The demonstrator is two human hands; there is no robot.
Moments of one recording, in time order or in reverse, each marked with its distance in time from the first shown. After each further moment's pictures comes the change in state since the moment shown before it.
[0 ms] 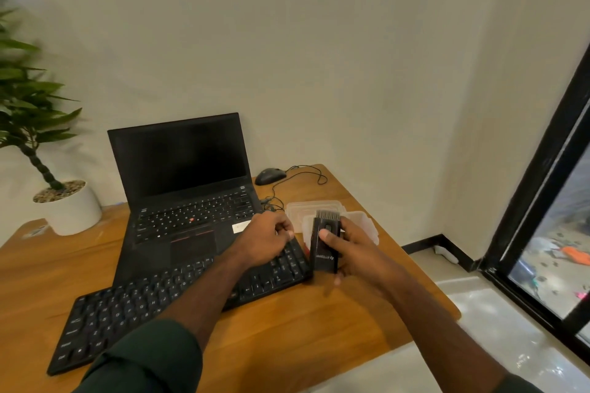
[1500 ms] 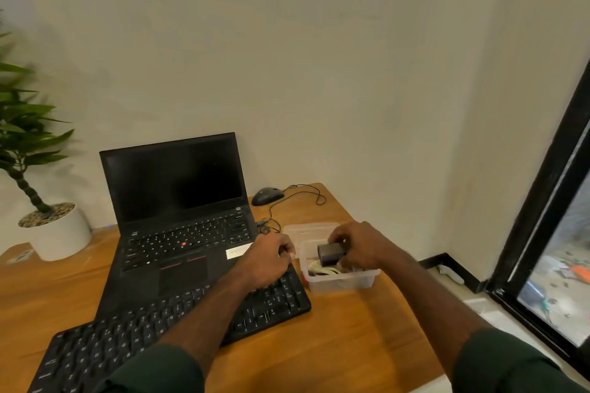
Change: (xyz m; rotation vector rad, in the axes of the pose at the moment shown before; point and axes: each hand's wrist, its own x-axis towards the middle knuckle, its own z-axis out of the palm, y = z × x) left_hand 0.030 -0.003 0.010 0.047 -0.021 -0.010; right_hand 0.095 -0.008 -0.064 -1.071 0.011 0.014
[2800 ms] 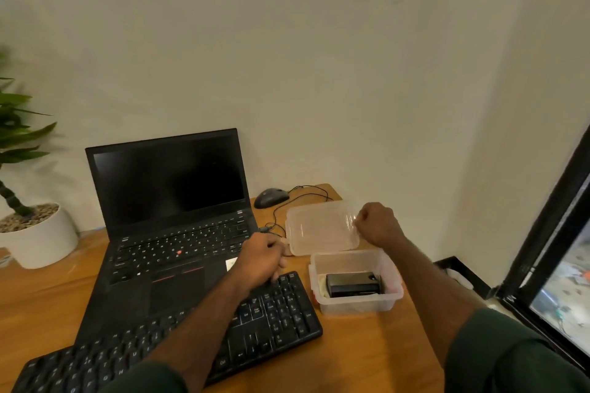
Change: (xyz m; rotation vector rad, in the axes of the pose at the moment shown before) left_hand 0.037 -0.029 -0.006 -0.407 0.051 -0.343; right_hand 0.101 0.043 0.002 0.171 0.406 0.294
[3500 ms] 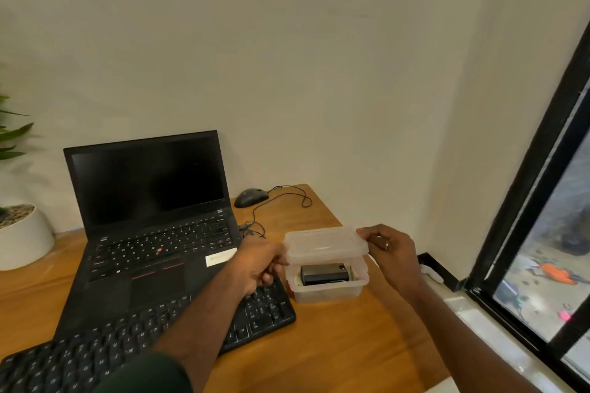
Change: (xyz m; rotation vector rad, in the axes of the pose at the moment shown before) left_hand -0.032 0.032 0.029 -0.378 -0.079 -0.291; right_hand -0.115 0.056 -0.049 0.653 0.137 -0.334
